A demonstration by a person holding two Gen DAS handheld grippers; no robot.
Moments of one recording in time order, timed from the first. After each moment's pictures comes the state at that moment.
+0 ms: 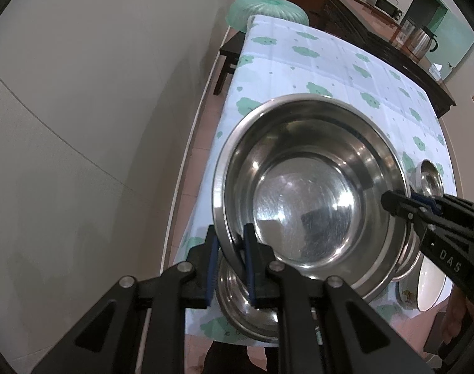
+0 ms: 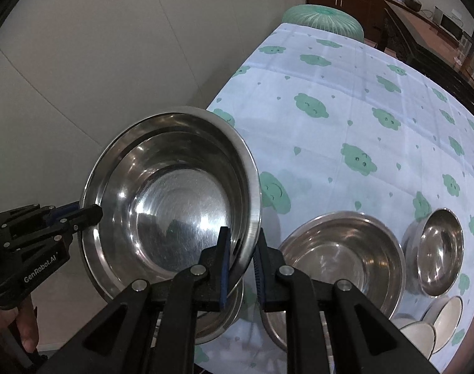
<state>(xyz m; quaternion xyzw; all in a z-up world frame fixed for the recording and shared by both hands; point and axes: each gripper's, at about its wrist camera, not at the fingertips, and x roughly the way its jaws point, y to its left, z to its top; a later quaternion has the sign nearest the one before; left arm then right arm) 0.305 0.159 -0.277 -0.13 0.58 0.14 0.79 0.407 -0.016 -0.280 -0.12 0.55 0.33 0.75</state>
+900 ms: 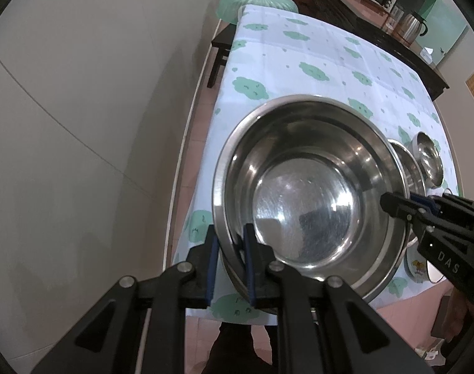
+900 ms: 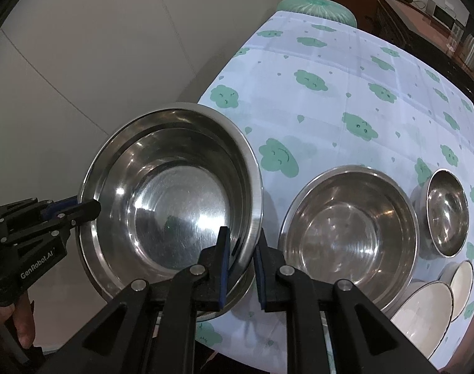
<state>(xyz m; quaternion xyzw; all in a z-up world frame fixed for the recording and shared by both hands) 0.273 0.149 -0.287 -0.12 0.59 0.12 0.79 0.366 -0.025 -0.293 -0.12 0.57 0.32 0.75</state>
